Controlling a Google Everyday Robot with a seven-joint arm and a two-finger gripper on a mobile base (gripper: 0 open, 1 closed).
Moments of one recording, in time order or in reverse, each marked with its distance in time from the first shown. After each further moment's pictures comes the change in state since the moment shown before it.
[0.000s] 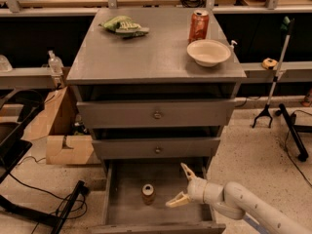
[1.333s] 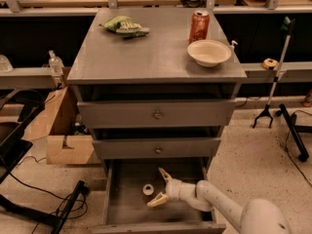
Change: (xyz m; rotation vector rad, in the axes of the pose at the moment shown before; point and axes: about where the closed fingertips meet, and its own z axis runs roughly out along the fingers) arm 0.088 0.015 0.139 -0.137 -0.093 0.044
